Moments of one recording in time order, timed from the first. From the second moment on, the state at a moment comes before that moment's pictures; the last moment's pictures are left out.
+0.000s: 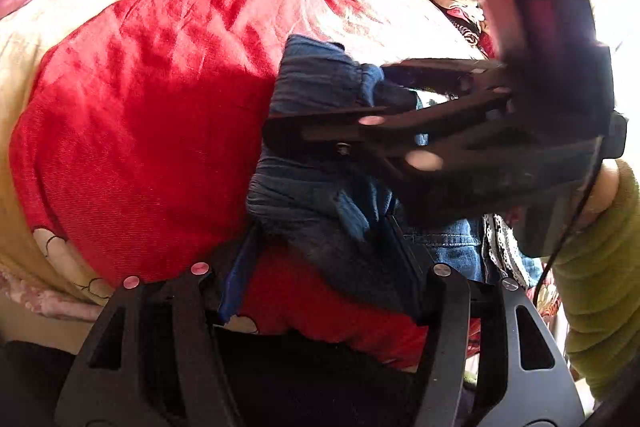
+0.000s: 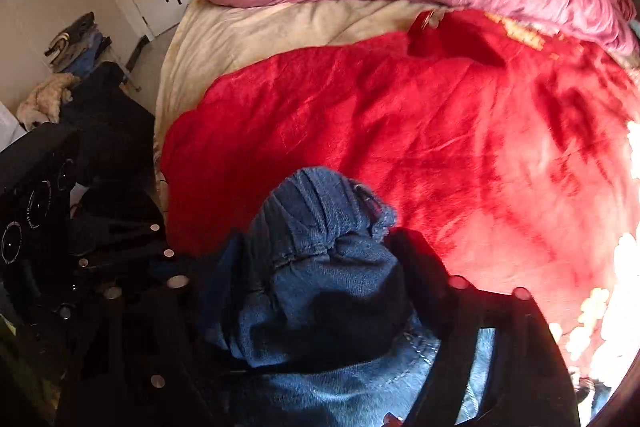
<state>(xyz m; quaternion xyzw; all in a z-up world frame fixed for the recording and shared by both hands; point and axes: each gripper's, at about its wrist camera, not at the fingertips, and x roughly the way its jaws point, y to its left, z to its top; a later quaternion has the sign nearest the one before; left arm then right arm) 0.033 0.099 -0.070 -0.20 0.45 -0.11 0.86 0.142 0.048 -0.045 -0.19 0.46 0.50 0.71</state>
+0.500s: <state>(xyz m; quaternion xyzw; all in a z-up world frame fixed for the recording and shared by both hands) 0.021 0.099 -0.051 -0.23 0.44 -0.12 0.86 0.135 -0.033 0.004 -0.05 0.42 0.56 0.71</state>
